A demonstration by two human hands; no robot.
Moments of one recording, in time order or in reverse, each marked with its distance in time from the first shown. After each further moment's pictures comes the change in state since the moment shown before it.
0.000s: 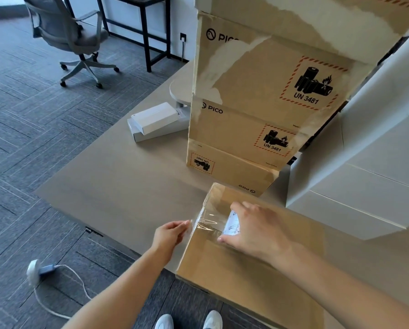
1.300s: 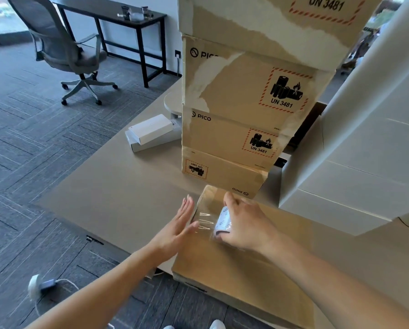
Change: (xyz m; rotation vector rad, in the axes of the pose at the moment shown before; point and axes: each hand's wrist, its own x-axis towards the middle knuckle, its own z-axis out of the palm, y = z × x) left_hand -0.055 0.041 0.010 0.880 -0.448 0.642; right_hand -0.002 0.011 0.007 0.091 0.063 -0.127
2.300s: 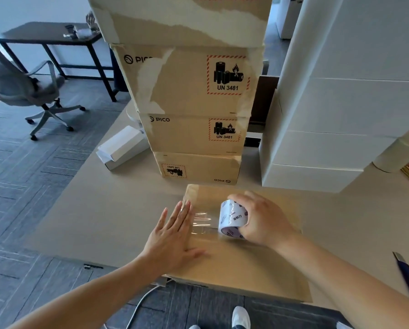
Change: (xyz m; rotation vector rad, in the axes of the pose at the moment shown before) left_hand 0.005 0.013 0.020 1.153 -0.070 0.207; right_hand -0.062 0.050 0.015 0.226 0.218 0.248
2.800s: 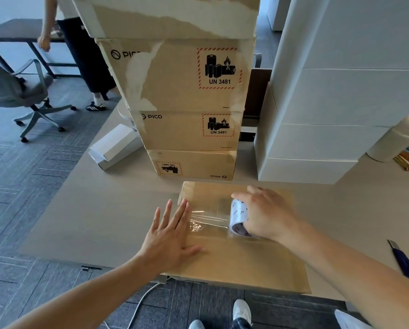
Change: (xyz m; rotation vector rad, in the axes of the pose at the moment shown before) left_hand -0.001 -0.003 -0.001 -0.044 -0.058 -0.014; right_hand -0.002 -0.003 -0.023 -0.191 -0.171 0.064
